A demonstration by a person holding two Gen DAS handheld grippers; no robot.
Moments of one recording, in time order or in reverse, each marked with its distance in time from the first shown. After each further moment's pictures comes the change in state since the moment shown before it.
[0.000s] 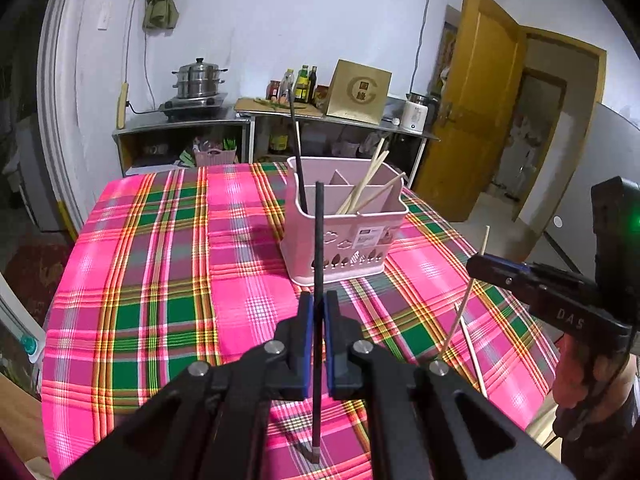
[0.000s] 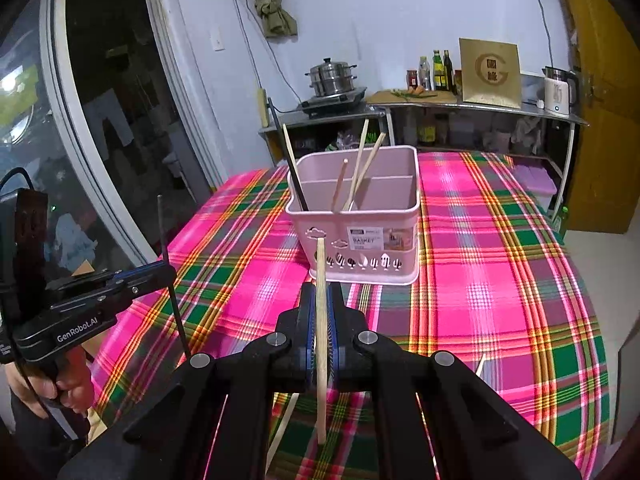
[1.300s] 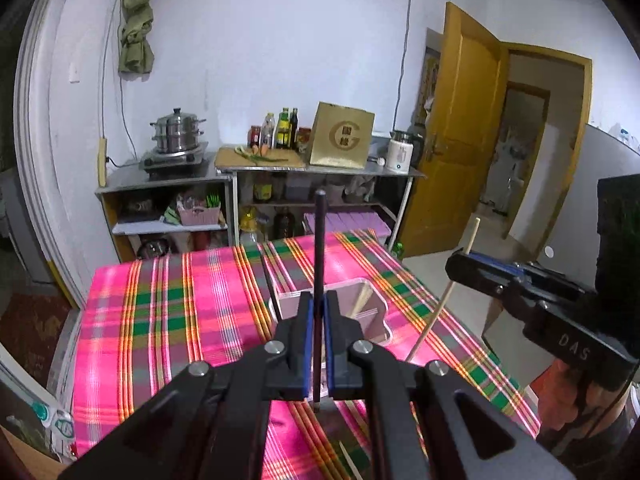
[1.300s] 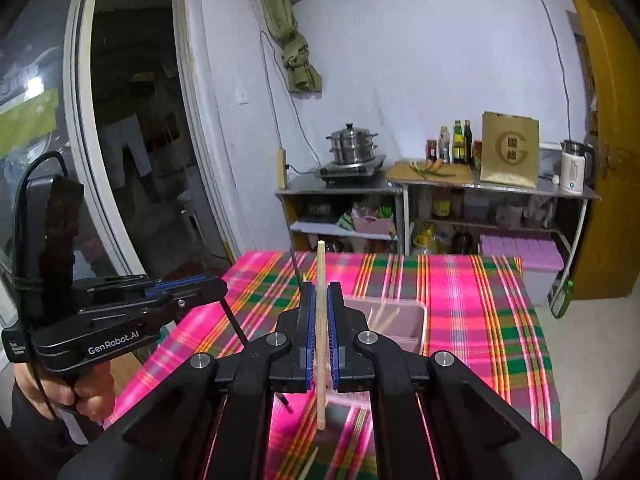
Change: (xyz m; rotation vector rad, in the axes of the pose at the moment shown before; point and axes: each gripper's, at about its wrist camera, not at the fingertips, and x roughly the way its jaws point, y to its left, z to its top) left arm -0.002 -0.019 0.151 0.068 -0.105 -0.036; right arm -0.020 0.015 0.137 -0.091 -0.189 0.039
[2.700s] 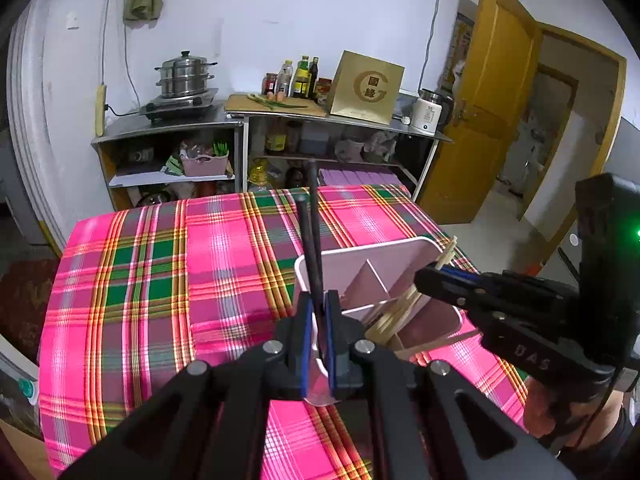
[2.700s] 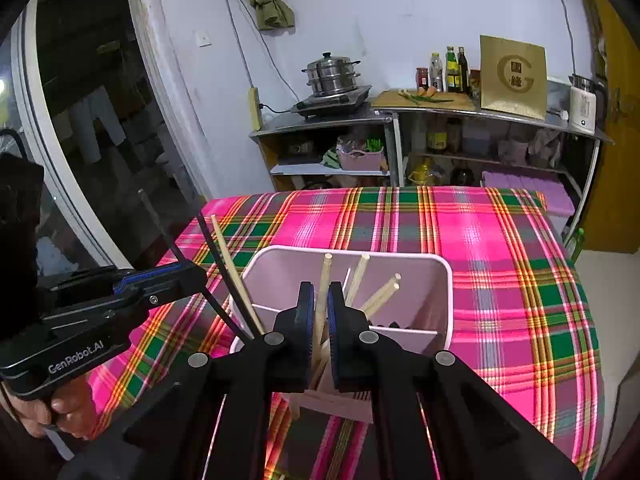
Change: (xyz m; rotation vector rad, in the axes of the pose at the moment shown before) left arm 0.106 0.039 -0.045 -0.070 0.163 0.029; right arm 0.136 -0.055 -0.050 0.087 0.227 -0.012
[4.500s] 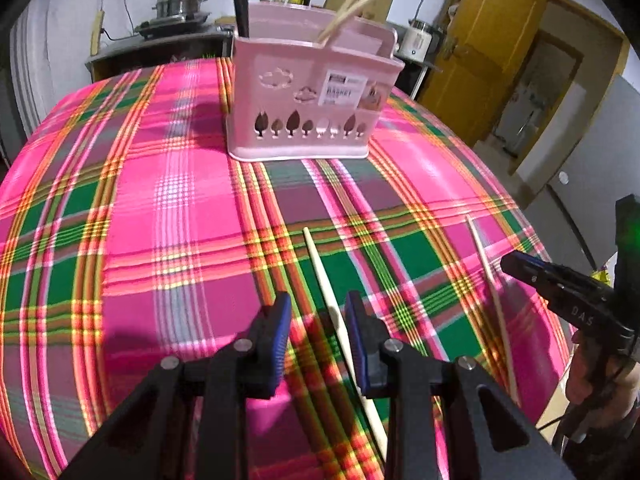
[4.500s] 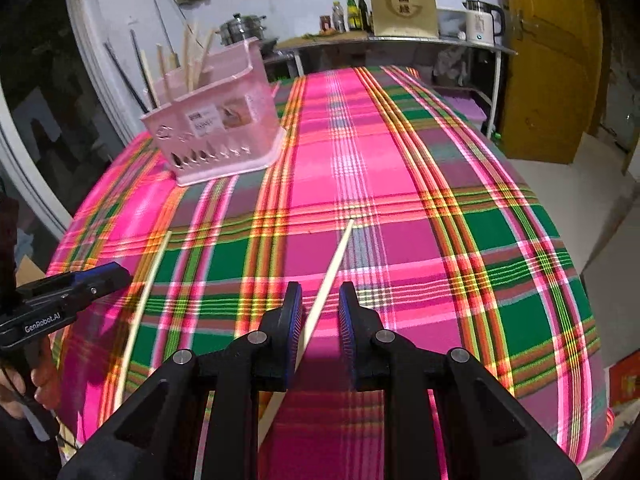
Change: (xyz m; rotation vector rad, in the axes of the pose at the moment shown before) left arm 0.008 -0.062 -0.195 -0.045 0.217 -0.035; right arm -0.104 -0.067 -0.221 0.162 0.150 -0.259
